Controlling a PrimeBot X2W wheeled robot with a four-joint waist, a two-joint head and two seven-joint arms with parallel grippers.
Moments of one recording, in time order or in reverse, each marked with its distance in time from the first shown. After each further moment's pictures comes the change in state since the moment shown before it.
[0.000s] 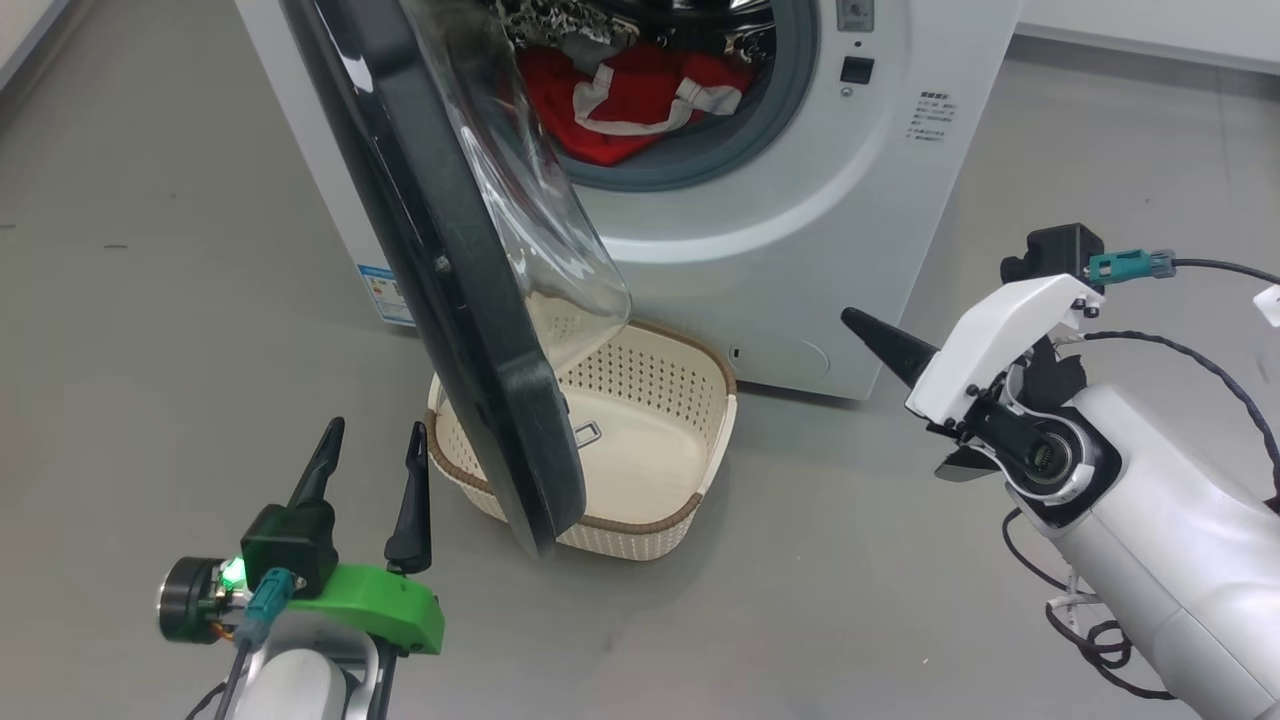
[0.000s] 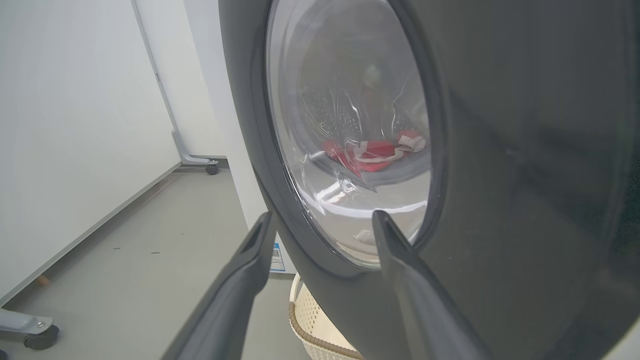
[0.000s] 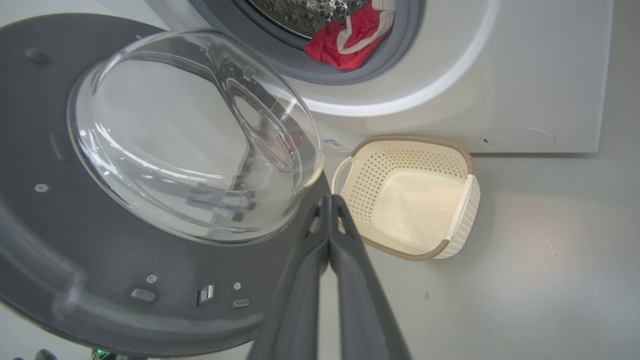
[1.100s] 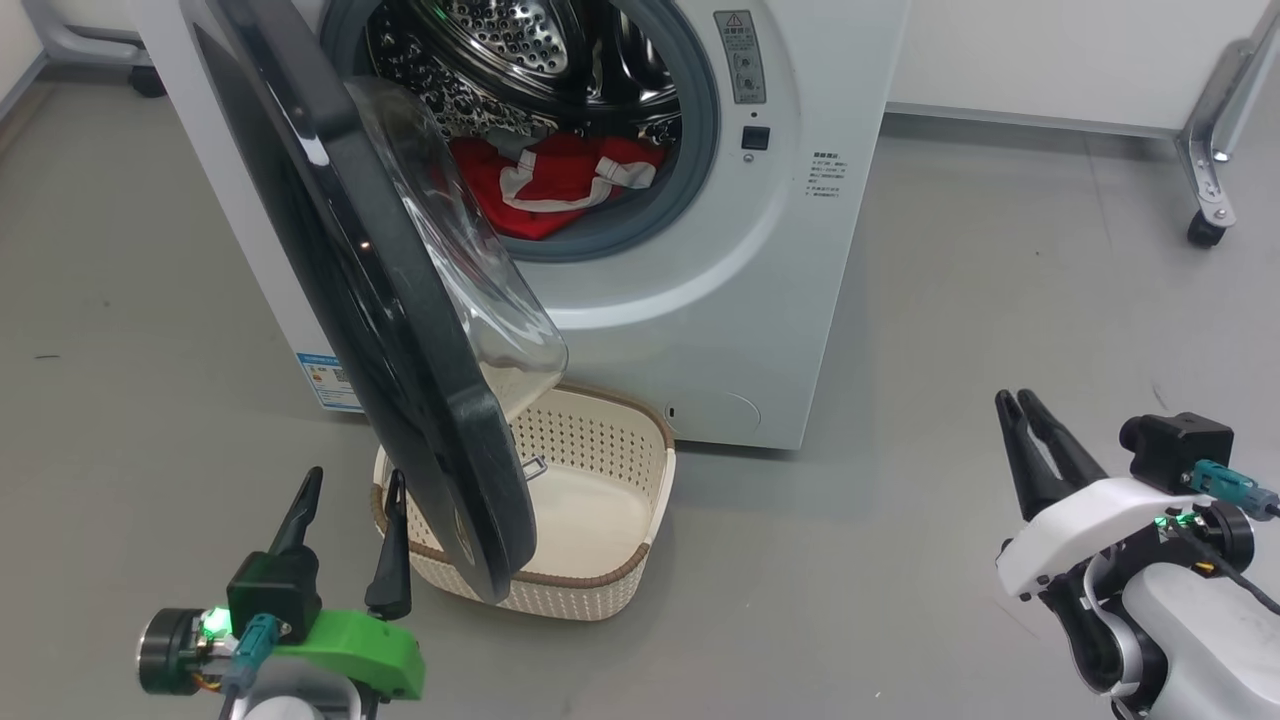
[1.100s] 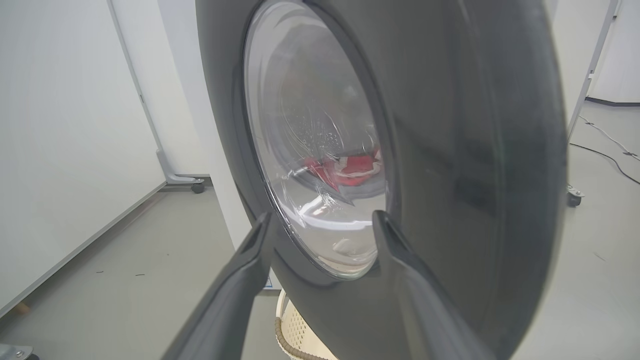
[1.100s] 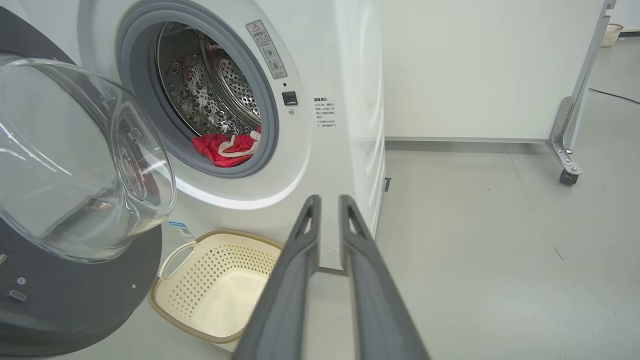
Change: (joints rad) left arm 0.083 0.011 0.033 -0.016 0.025 0.005 0.000; right arm 0.322 -0.152 -0.019 -0.129 -0.500 -0.158 -0.524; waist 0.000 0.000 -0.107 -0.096
